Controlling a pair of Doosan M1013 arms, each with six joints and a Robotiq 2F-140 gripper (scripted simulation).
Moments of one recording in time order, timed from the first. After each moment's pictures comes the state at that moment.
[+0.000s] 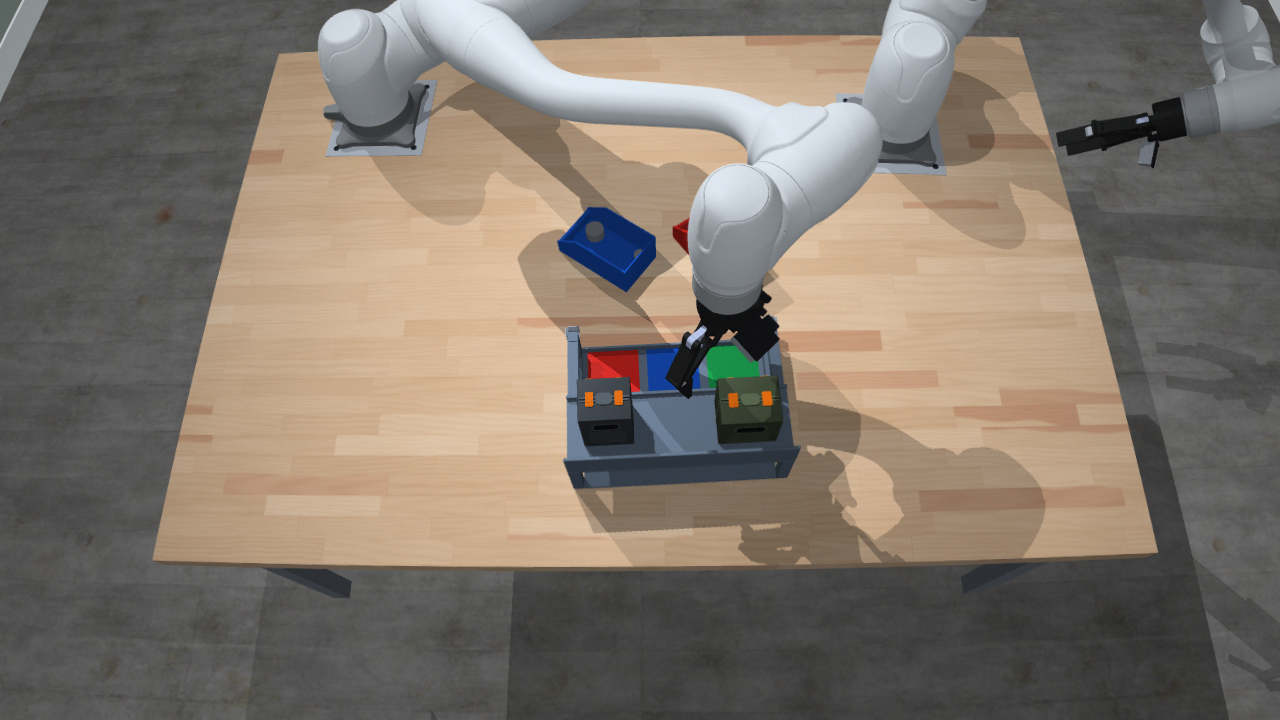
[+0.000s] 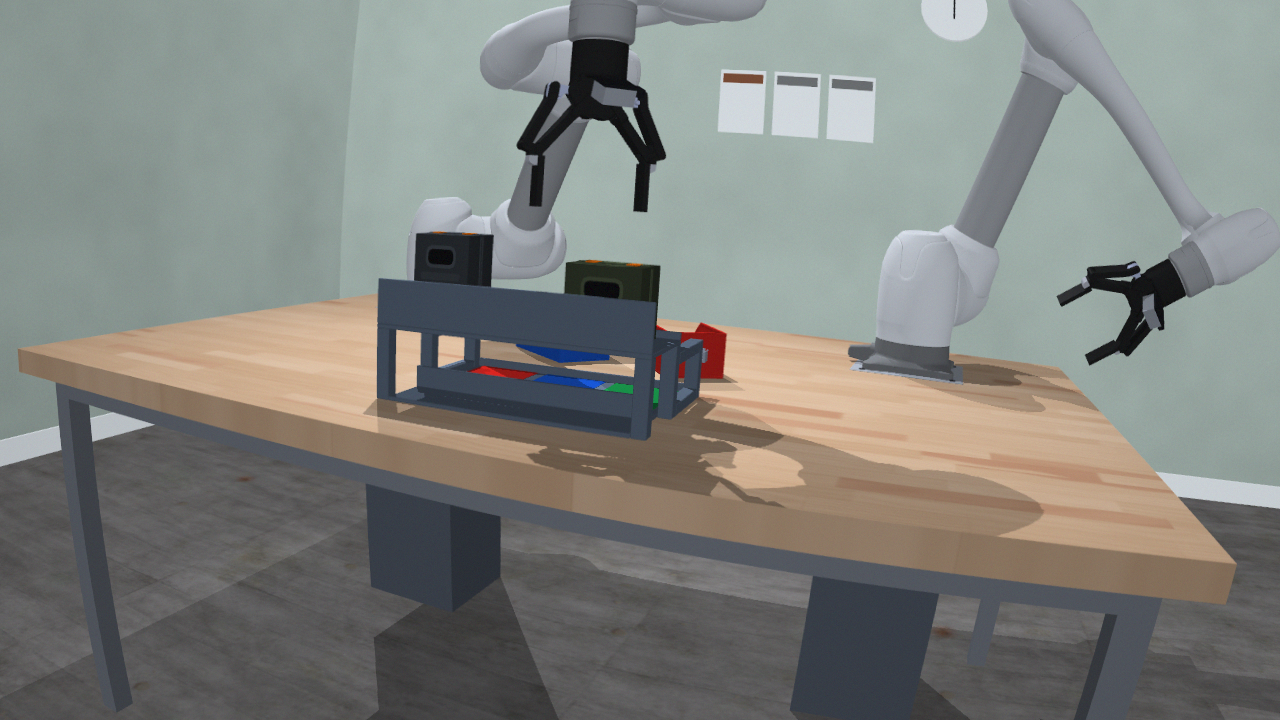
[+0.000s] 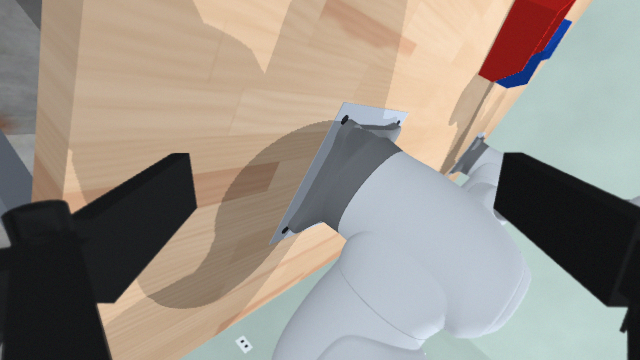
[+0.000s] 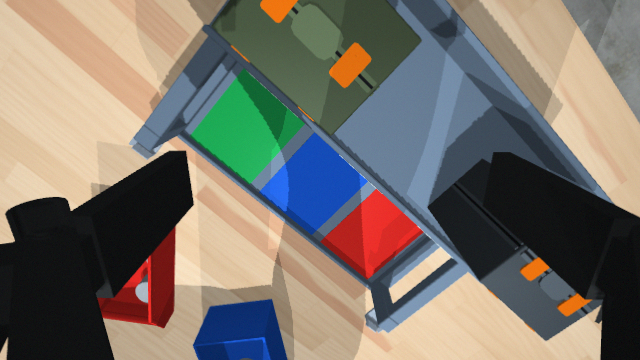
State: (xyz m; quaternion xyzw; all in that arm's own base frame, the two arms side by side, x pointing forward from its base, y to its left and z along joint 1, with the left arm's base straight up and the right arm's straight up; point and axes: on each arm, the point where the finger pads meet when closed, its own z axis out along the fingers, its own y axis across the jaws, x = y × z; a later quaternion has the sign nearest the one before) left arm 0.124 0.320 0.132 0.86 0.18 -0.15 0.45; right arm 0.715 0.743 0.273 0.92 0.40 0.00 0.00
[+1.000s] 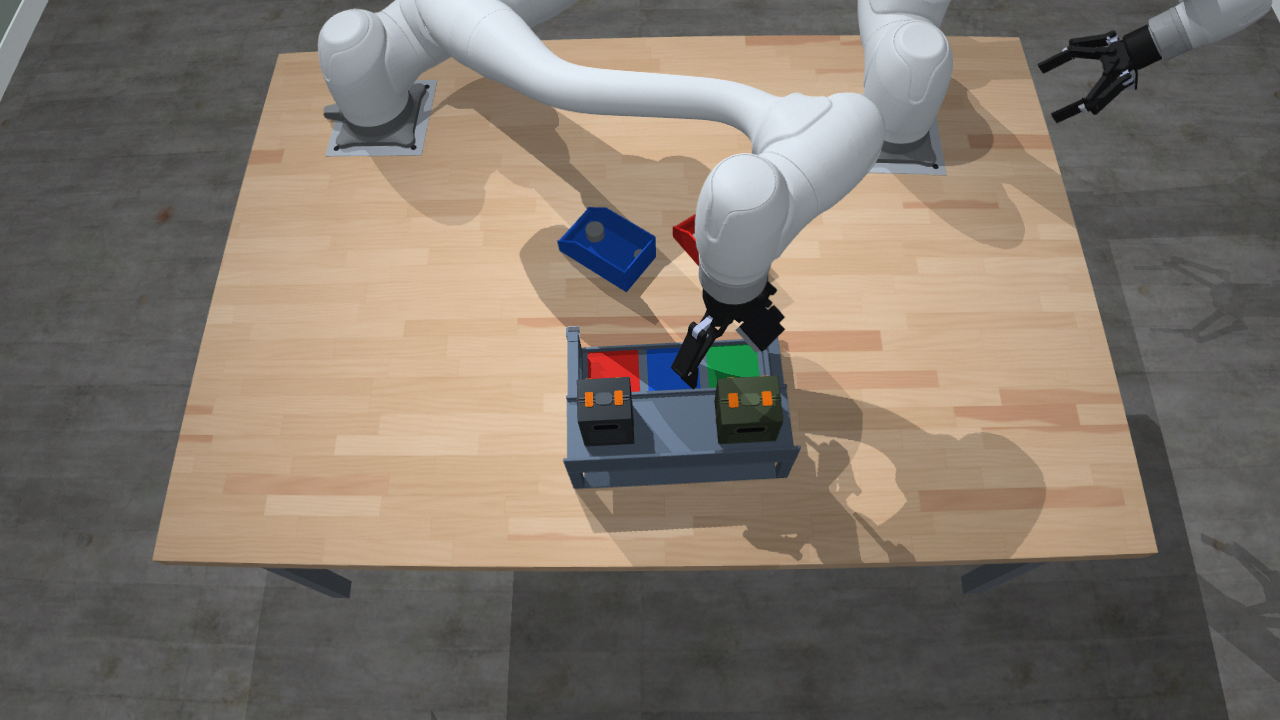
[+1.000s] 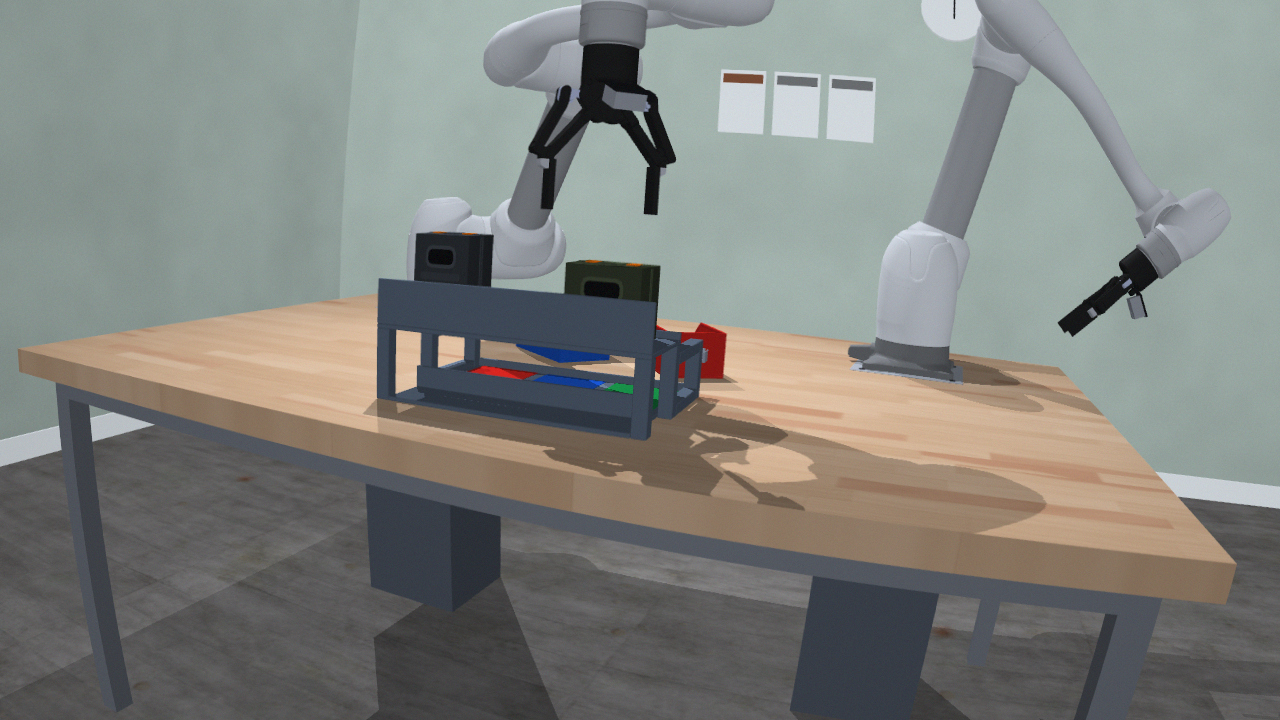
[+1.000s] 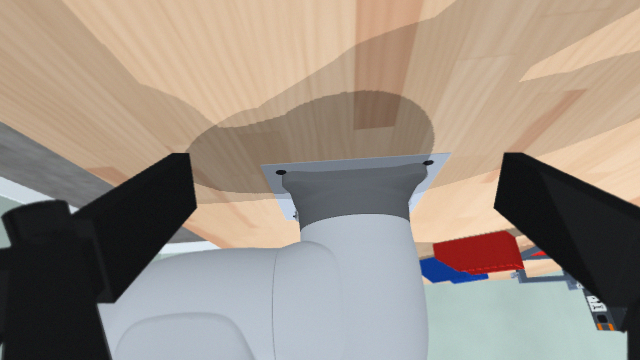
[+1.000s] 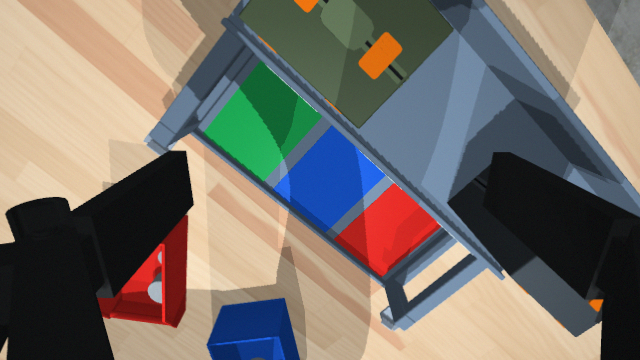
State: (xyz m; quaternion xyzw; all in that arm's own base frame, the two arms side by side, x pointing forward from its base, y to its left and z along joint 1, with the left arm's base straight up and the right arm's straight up) left arm -0.027 0.322 0.122 0.67 0.63 -0.26 0.29; right arm 0.698 0.751 0.270 0.92 0.40 0.00 0.00
